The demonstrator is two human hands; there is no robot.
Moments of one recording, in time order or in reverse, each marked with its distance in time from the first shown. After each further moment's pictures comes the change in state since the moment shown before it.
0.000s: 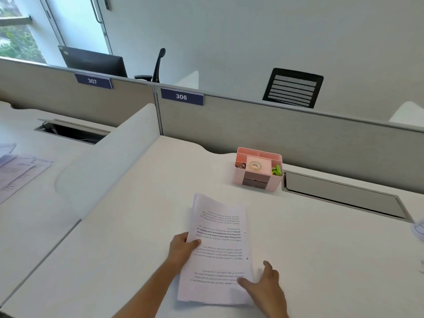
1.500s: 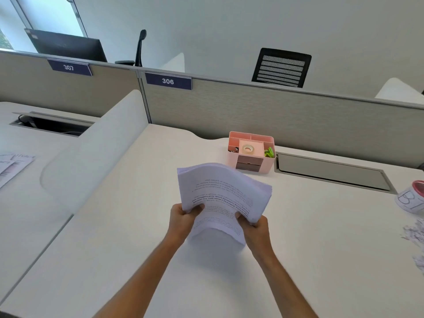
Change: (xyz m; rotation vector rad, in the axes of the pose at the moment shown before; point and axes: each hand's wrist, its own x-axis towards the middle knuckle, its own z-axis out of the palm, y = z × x) left_hand -0.025 0.065 0.006 -0.147 0.016 0.323; right_hand 0.013 -0.068 -0.013 0.804 0.103 -0.486
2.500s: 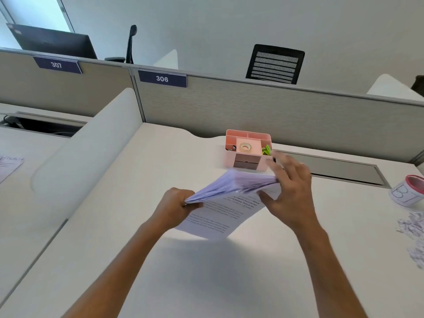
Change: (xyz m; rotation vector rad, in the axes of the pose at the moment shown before) left_hand 0.021 0.058 -0.030 0.778 -0.291 0.510; right_hand 0.022 -0.126 -0.043 -1.086 0.124 -0.807
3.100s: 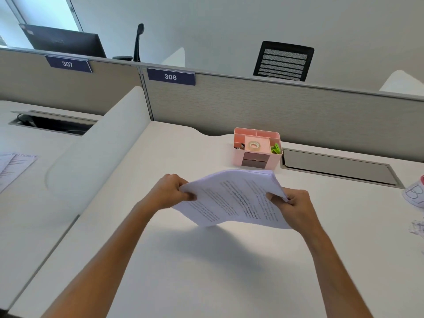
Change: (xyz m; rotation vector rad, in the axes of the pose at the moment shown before) left_hand 0.024 -0.028 -0.042 0.077 -0.241 -0.300; right_hand -0.026 0.013 0.033 0.619 -0.272 0.419
